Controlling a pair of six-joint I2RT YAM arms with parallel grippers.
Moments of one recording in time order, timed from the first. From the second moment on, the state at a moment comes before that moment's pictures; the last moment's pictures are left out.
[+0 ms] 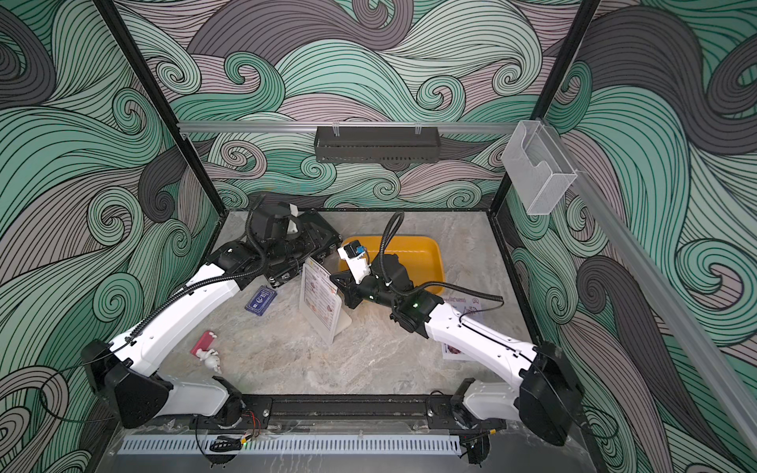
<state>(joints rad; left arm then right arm) -0.55 1.38 1.39 -0.56 0.08 -0.95 0.84 1.29 0.92 0.06 -0.26 0.23</state>
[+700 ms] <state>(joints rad) -0.62 1.40 1.39 -0.70 0.08 -1.05 0.83 1.05 0.85 -0.04 -0.09 0.18</state>
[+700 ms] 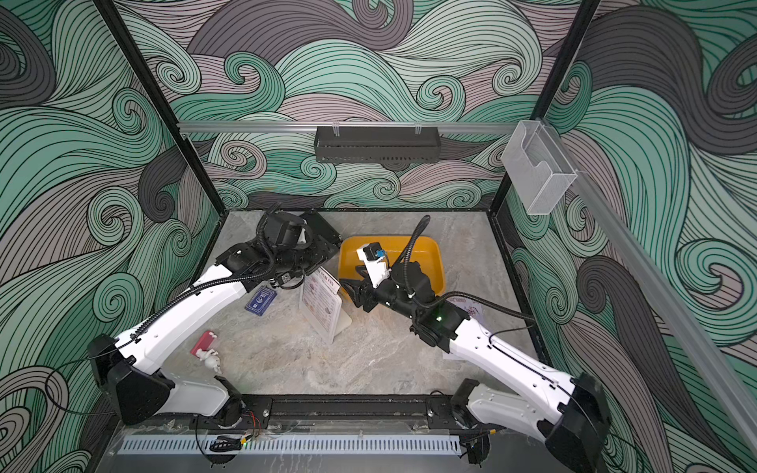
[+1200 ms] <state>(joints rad) -0.64 1.40 1.34 -0.79 0.07 -1.04 0.83 1.00 0.80 -0.09 -0.02 0.18</state>
